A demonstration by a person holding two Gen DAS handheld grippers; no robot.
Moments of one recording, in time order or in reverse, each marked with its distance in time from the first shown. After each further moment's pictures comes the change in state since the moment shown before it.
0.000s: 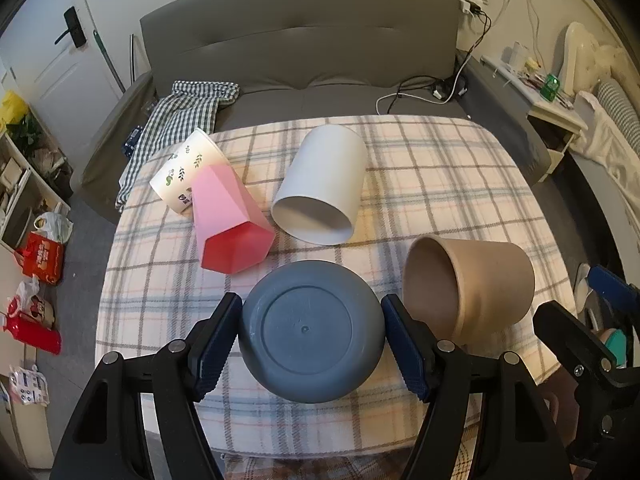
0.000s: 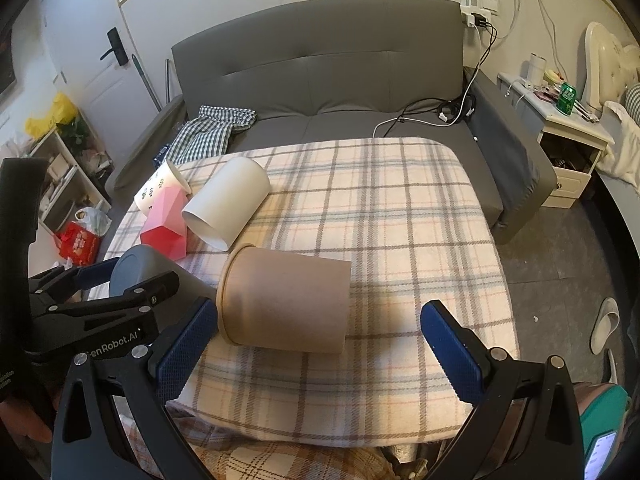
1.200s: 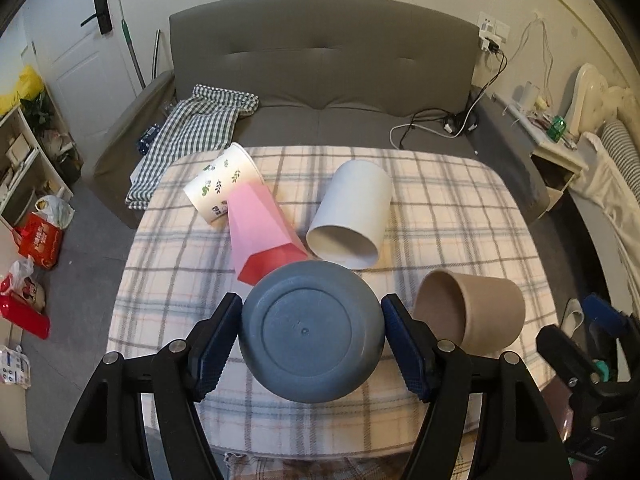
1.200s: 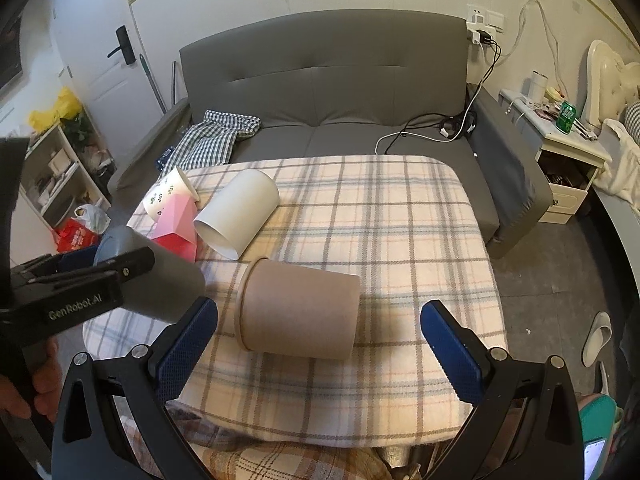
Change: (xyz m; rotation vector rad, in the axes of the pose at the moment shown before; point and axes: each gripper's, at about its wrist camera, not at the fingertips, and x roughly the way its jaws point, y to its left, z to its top) left arm -0.021 0.035 0.006 -0.100 -0.059 -0.019; right arm -0.016 0.014 0.006 -0.035 -0.032 -0.013
